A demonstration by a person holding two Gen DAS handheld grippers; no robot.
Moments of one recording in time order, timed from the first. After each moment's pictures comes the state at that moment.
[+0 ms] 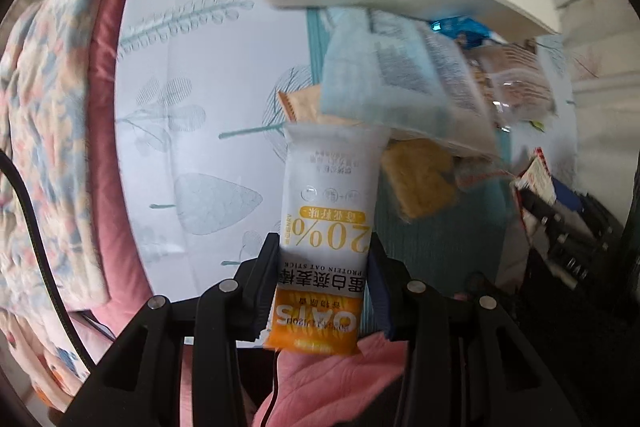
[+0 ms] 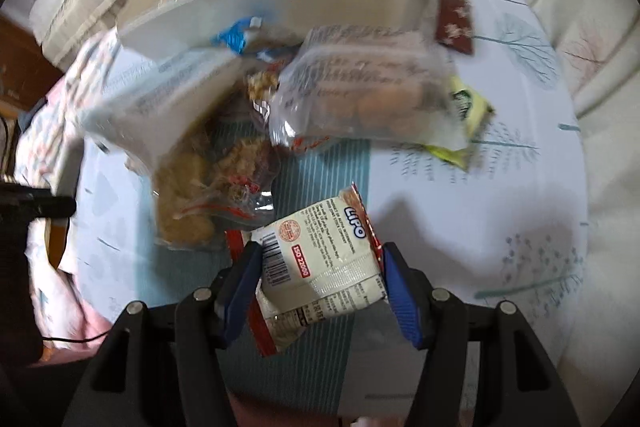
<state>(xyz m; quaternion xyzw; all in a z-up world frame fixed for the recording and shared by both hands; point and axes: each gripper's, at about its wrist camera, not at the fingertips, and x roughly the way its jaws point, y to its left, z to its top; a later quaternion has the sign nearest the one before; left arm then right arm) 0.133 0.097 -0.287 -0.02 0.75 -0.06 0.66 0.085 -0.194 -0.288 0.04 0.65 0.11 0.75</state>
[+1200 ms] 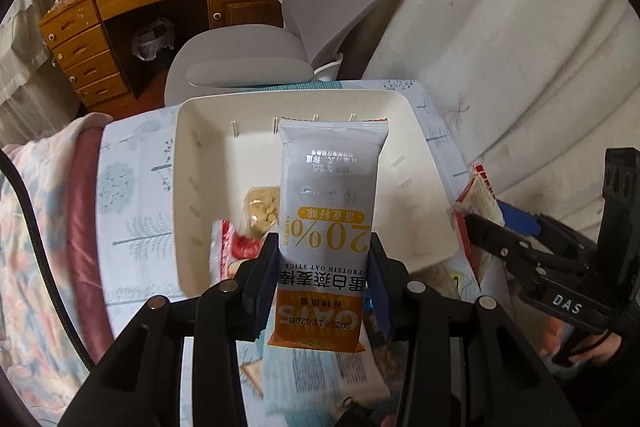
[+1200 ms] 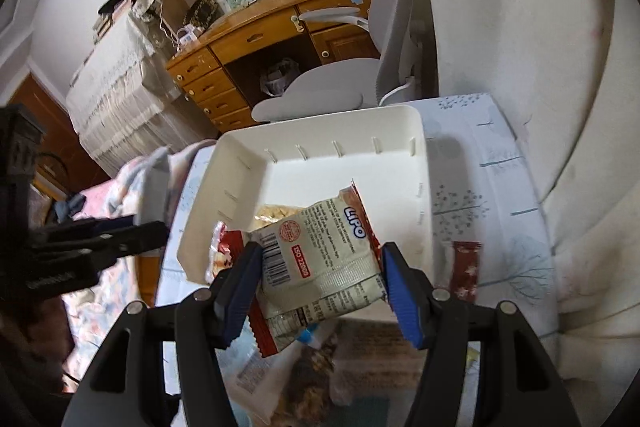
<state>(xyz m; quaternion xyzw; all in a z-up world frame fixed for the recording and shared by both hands) 0.286 0.051 -0.176 -0.04 0.54 -0.16 0.82 0.229 -0.179 -0.178 0.12 0.49 0.14 0.86</state>
